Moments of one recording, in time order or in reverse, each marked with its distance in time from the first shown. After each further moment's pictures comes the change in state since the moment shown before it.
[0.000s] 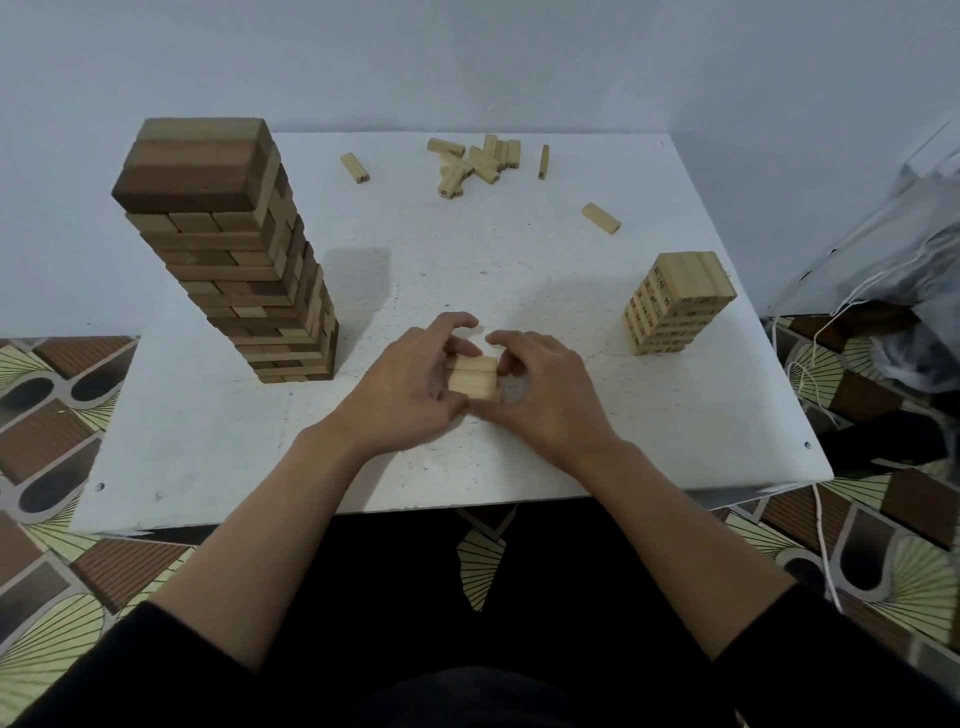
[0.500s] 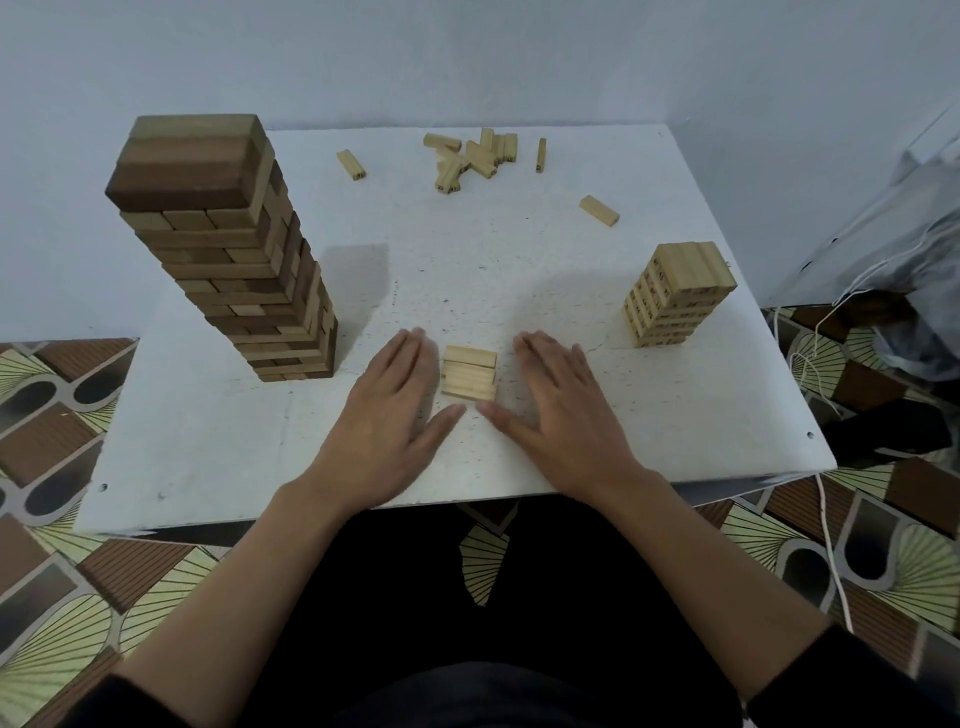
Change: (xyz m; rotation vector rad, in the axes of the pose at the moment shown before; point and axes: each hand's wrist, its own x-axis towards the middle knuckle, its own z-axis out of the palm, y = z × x) left_hand -0.036 -0.033 0.022 0.374 0.103 0.084; right_hand -0.030 0.008 -0.004 -0.294 -0.189 0.034
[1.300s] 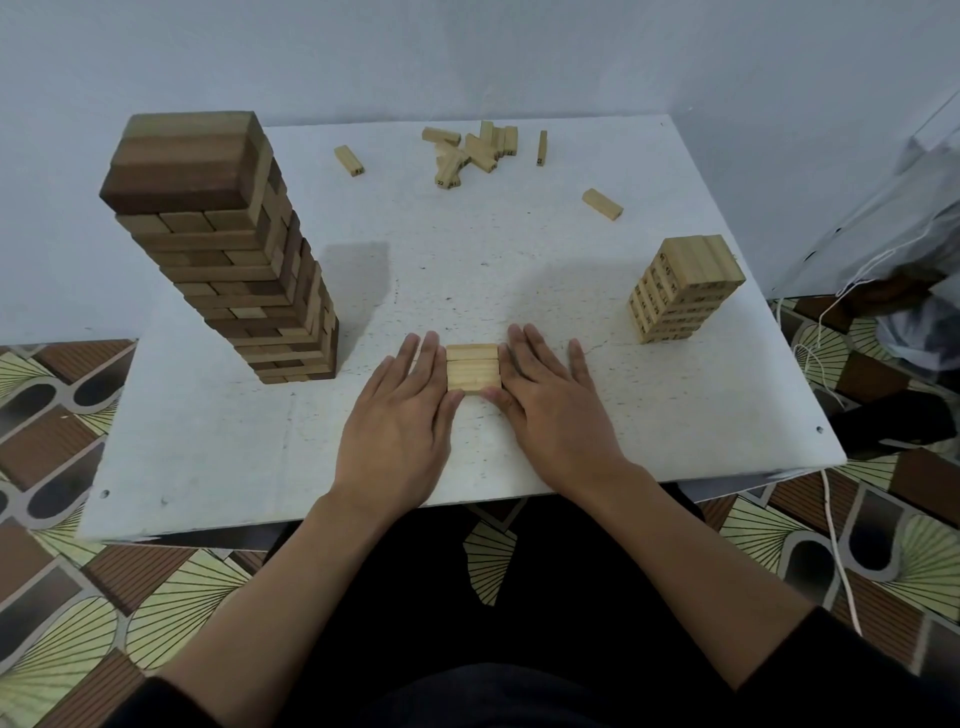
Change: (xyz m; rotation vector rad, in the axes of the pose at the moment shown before) left_hand 0.001 0.011 0.020 0.172 0.094 -0.071; right_hand 0.015 -0.006 0.019 -0.178 -0.029 -0.008
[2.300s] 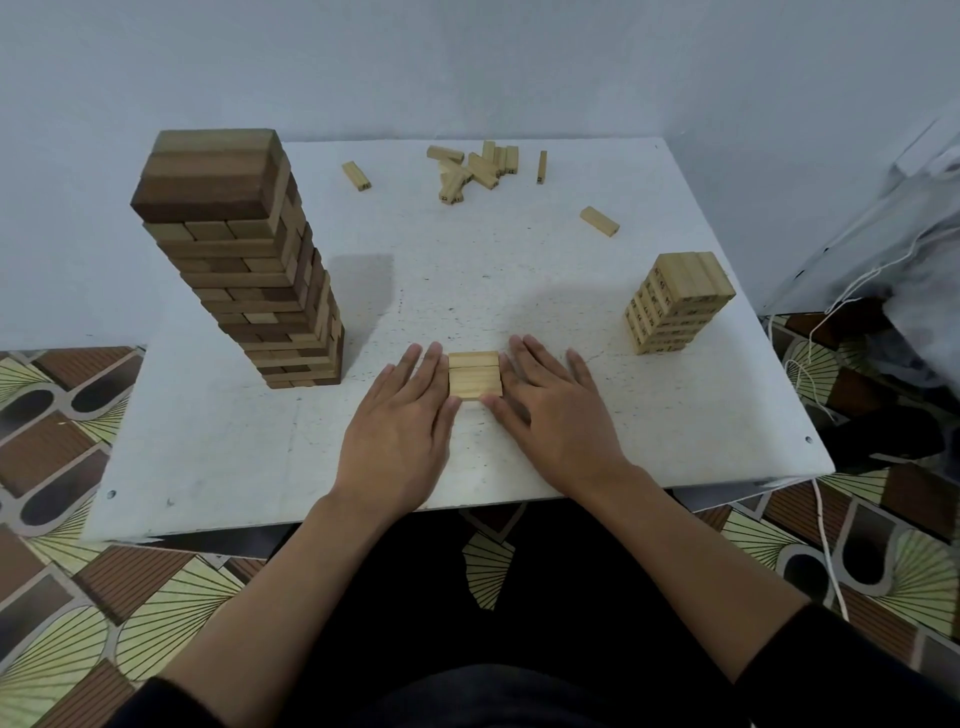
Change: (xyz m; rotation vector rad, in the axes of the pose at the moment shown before) left_hand 0.001 -0.002 -0.004 0.005 -0.037 0.002; right_hand -0.001 0.003 -0.004 0.004 0.045 0.009
